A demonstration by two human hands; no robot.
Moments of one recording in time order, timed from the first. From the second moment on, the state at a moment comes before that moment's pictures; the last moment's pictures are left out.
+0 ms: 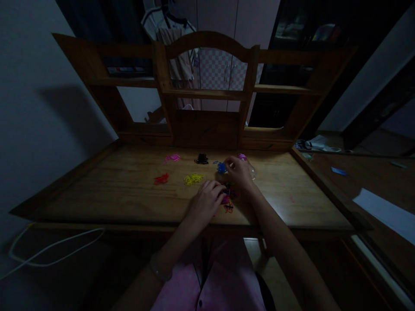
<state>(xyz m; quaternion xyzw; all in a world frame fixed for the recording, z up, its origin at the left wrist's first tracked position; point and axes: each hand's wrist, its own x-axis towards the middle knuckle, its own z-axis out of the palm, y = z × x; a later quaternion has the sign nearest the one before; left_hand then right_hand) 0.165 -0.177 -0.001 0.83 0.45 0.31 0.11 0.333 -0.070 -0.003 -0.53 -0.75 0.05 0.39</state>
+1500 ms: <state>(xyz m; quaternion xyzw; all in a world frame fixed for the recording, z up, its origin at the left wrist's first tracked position) 0.145 -0.142 -0.006 0.74 0.48 0.34 0.32 0.336 -0.068 -0.002 -0.54 -0.73 0.02 0.42</state>
